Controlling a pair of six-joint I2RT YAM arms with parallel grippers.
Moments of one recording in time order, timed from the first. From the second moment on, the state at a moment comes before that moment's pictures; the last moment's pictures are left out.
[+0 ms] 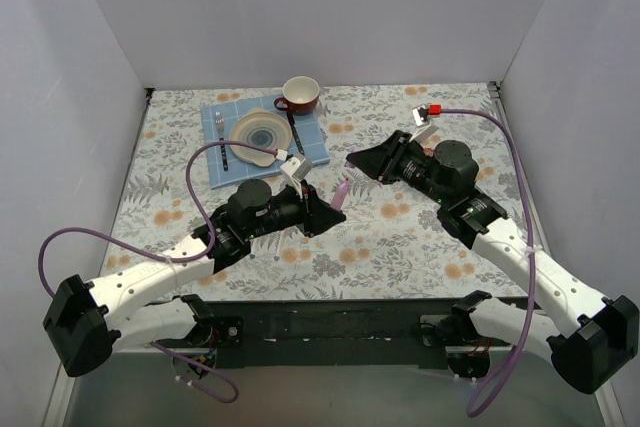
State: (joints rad) left arm -0.86 1.05 0.69 0.21 0.30 -0.54; right arm 0.61 1.02 0.86 0.10 -0.24 0.80
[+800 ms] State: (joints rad) left arm -0.87 1.03 0.67 0.21 0.31 -0.51; right arm 0.73 0.94 0.80 0.07 -0.21 0.78
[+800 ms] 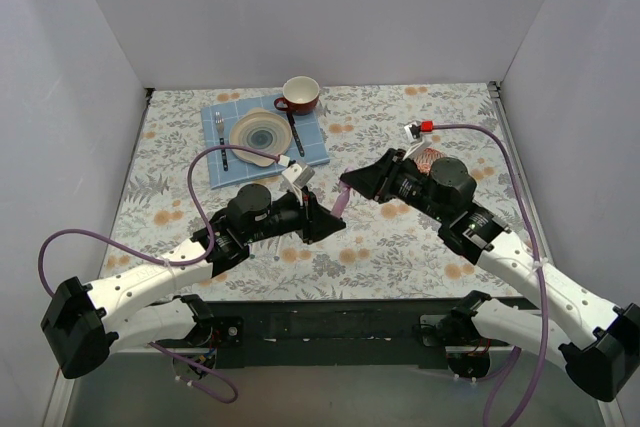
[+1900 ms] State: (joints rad) left arm -0.87 1.01 0.66 0.20 0.27 -0.51; right arm 0.74 0.95 0.81 0.03 -0.20 0.76
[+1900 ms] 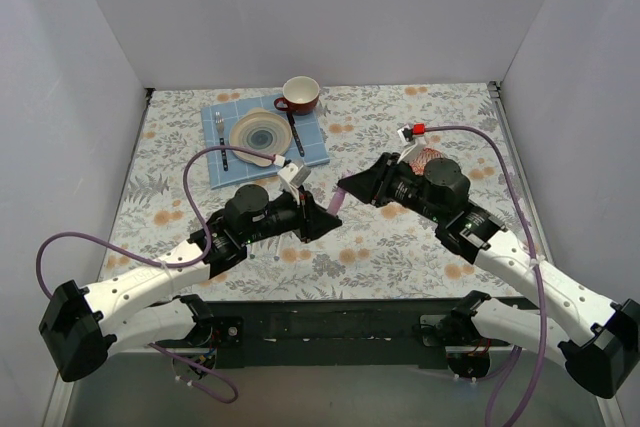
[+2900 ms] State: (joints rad) left arm -0.89 1.13 0.69 0.10 0.24 -0.48; right arm 0.85 0.88 0.56 0.22 0.03 0.86
